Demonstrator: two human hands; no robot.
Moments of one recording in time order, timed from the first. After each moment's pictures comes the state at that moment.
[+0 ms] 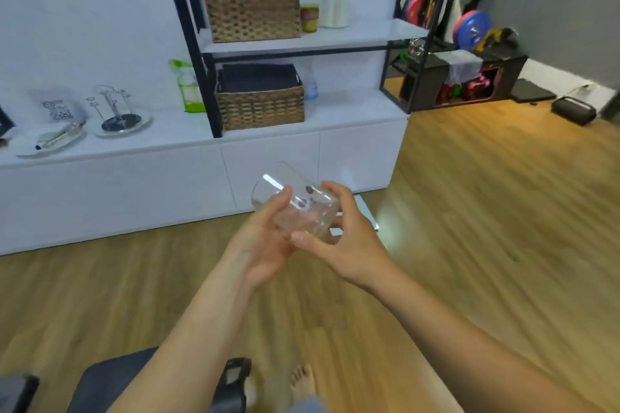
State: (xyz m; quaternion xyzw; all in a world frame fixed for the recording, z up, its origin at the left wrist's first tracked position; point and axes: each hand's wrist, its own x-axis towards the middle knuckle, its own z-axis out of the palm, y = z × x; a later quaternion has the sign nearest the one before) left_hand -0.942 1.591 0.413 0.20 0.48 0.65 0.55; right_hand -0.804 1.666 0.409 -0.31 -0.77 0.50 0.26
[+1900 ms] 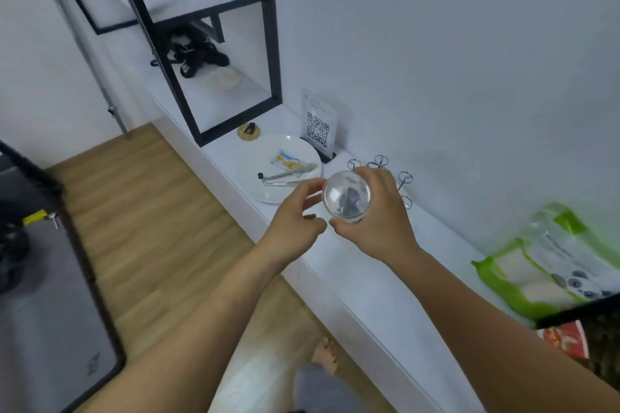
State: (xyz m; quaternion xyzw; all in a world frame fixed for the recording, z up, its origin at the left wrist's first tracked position) left_hand -1.974 1.781 0.348 -0.01 0.77 0.62 0.11; right_hand -1.988 1.945 0.333 0.07 -0.91 0.41 0.08
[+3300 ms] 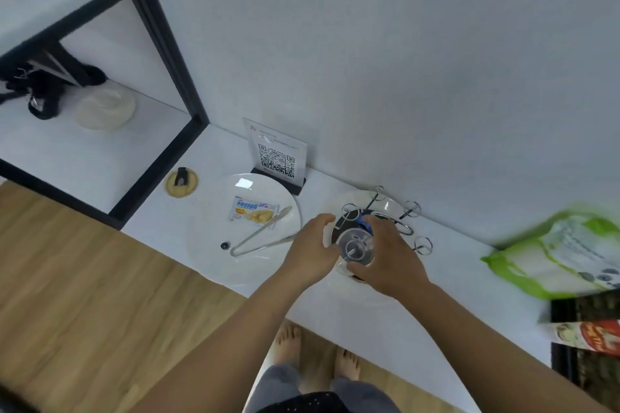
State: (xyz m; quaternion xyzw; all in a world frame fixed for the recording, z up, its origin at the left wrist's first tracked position) left_hand -2.200 1.788 0.257 0.11 0.83 0.44 0.31; right_hand -2.128 1.942 0.240 -0.19 -0.94 0.27 -0.12
